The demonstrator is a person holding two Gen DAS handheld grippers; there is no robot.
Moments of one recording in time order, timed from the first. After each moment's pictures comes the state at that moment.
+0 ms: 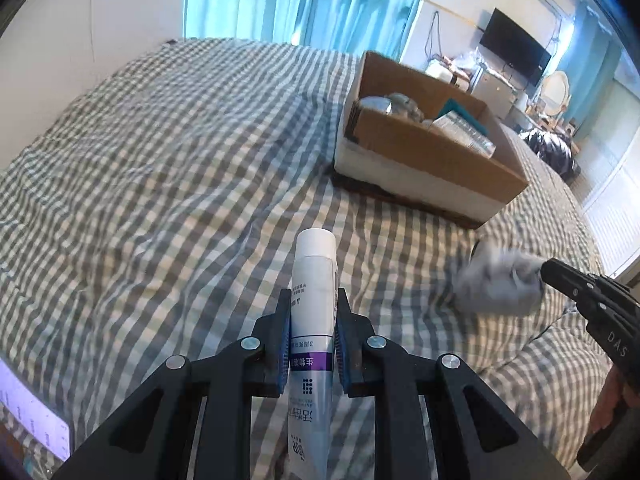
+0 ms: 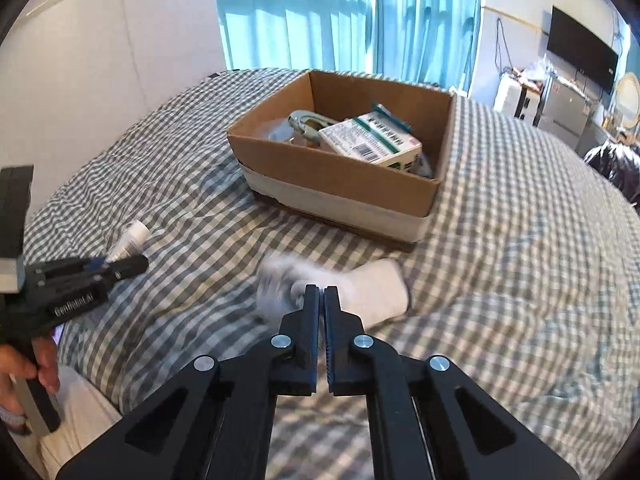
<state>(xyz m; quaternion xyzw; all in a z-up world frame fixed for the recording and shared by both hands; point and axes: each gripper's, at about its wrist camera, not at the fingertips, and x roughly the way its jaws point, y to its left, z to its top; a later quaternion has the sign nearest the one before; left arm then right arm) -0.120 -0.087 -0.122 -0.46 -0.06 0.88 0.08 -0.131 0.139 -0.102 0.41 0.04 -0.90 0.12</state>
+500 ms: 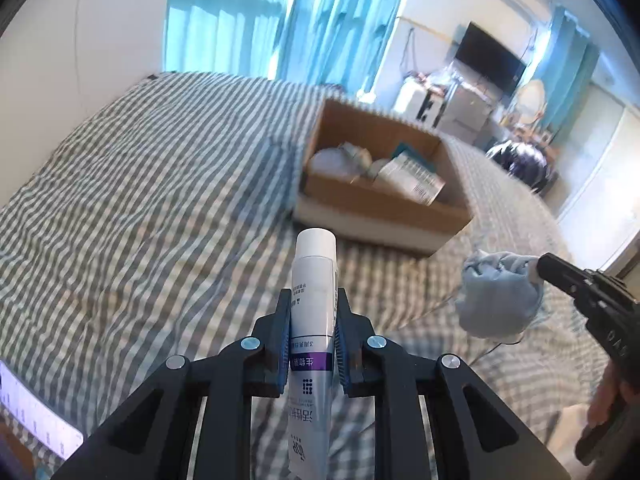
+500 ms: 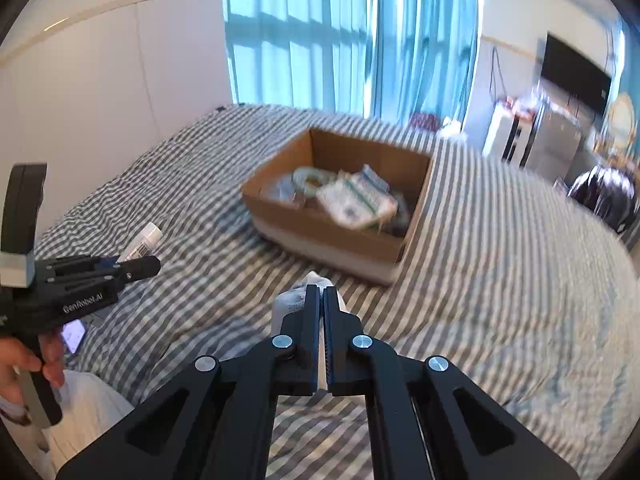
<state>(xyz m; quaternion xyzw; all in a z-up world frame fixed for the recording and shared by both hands) -0.126 -0.076 -0.059 -0.42 -0.07 0.90 0.12 -0.109 0.145 -0.030 0.37 0.06 -0.92 0.12</state>
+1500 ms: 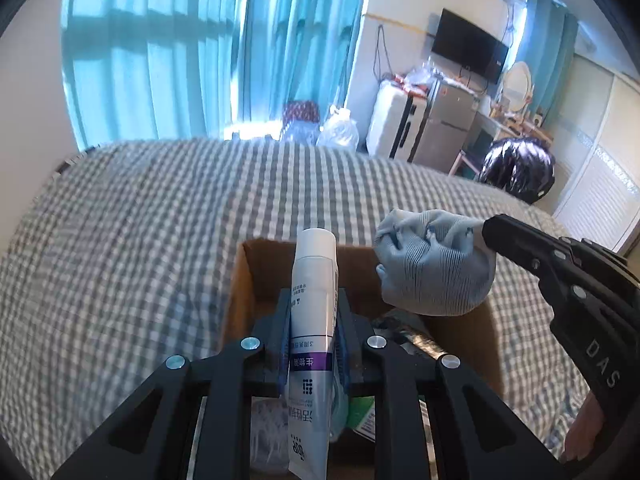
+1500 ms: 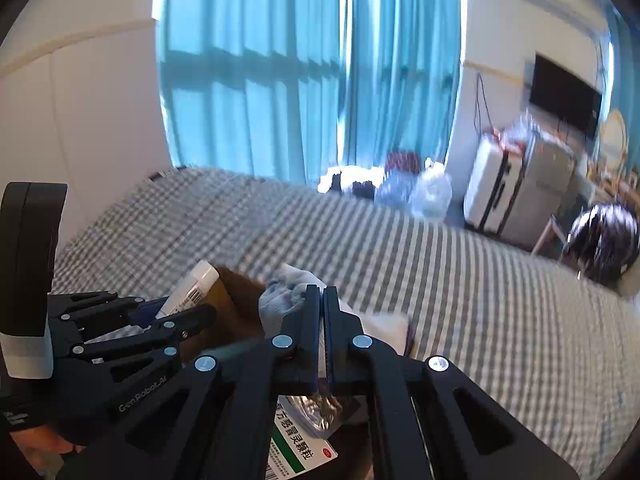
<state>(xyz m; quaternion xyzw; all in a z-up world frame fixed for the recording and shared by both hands) -0.370 0.028 -0.062 -0.40 0.00 0.90 0.15 -0.371 0.167 -0.019 0.32 0.03 -0.94 0.08</state>
